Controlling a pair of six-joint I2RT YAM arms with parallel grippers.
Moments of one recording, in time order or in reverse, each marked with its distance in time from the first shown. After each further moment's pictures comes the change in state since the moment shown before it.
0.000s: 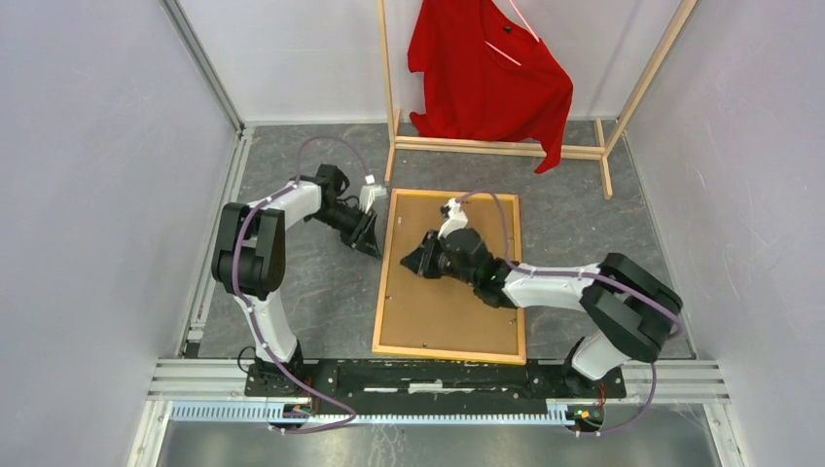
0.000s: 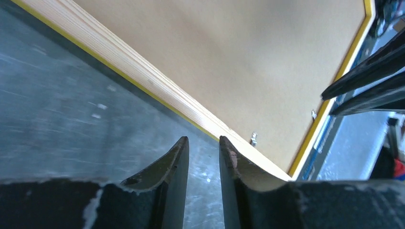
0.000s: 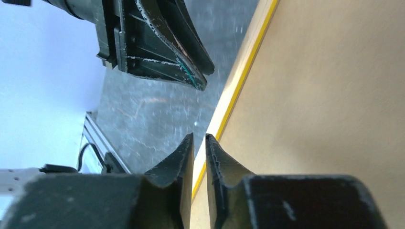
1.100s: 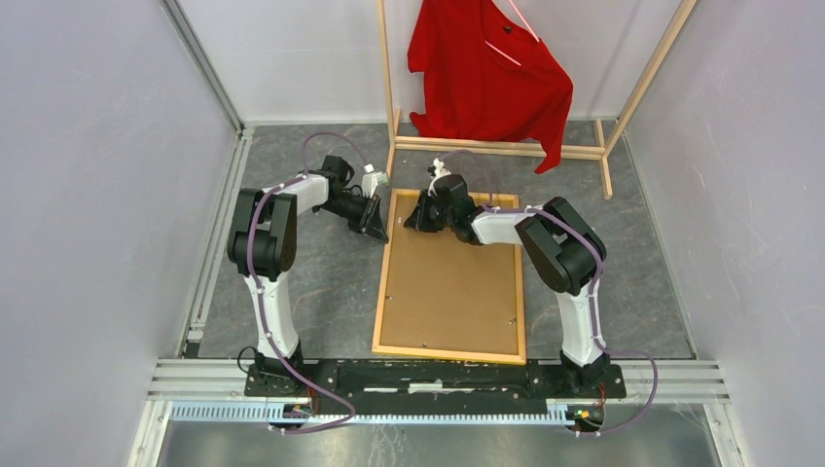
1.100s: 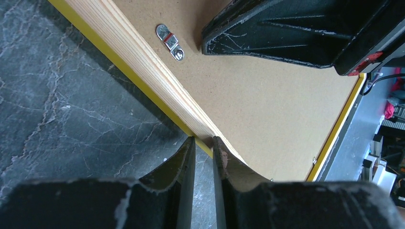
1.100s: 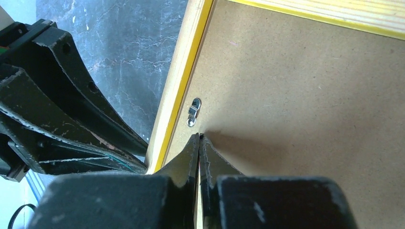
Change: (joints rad) left arm 0.018 0.177 0.169 0.161 0.016 -0.229; right arm -0.307 0.482 0.509 -0.190 -0.248 -0.230
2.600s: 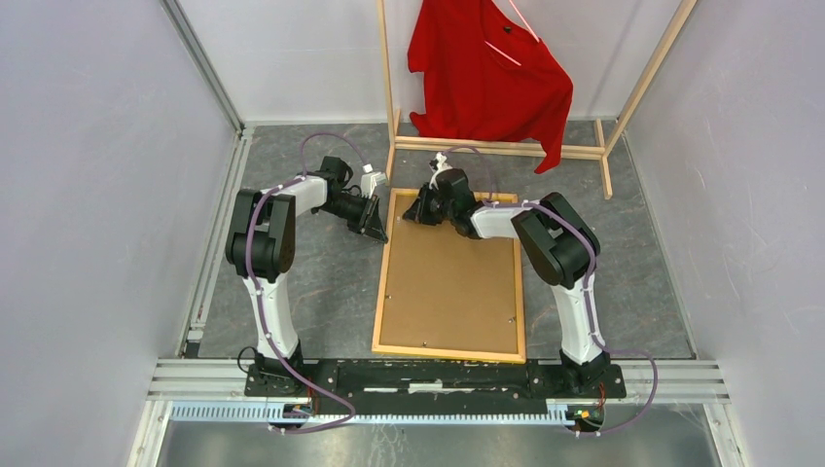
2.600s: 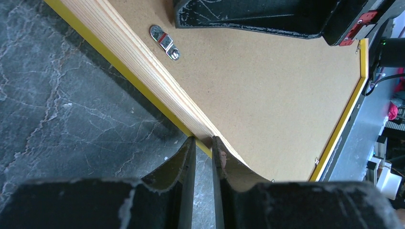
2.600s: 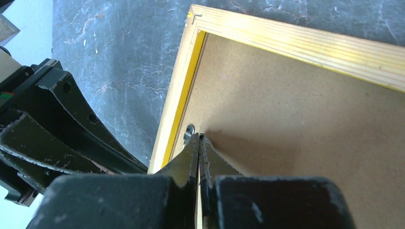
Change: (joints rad) left arm 0.002 -0.016 -0.026 0.030 0.005 0.001; right arm -0.034 0.061 0.055 0.048 -0.037 0.036
